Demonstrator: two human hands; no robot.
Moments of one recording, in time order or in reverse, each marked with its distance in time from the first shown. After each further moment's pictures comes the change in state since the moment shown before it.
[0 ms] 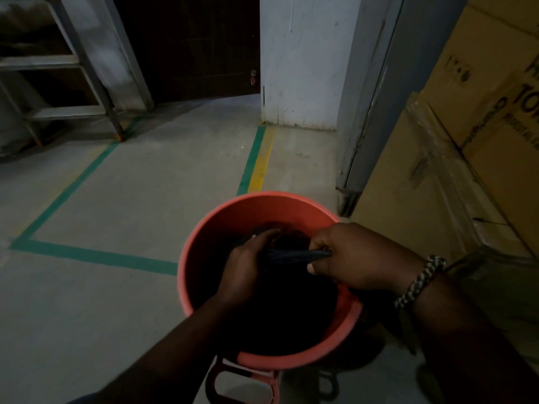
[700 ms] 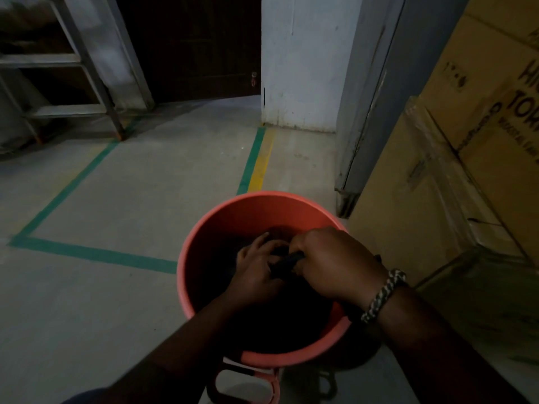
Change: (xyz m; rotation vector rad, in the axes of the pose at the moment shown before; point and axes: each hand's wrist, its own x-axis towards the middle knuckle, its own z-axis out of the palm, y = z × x) left_hand 0.002 -0.014 0.017 0.264 -0.303 -0.034; right_hand -0.004 -0.034 0.020 -0.118 0.151 -0.052
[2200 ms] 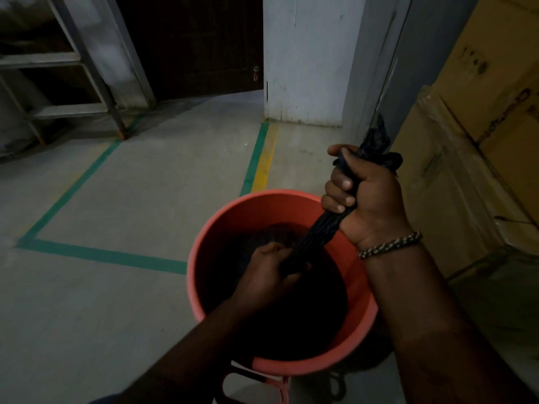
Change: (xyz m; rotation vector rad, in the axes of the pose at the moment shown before) left_hand -0.002 0.011 -0.003 -0.179 0.164 0.093; right_hand 0.064 0.034 -0.019 1.909 0.363 0.022
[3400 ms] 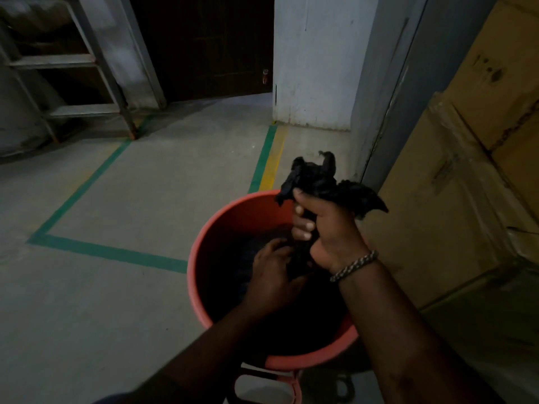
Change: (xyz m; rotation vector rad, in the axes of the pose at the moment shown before) left_hand 0.000 0.008 0.005 0.096 0.034 -0.170; right_hand 0.010 0.071 0.008 -0.060 0.078 0.265
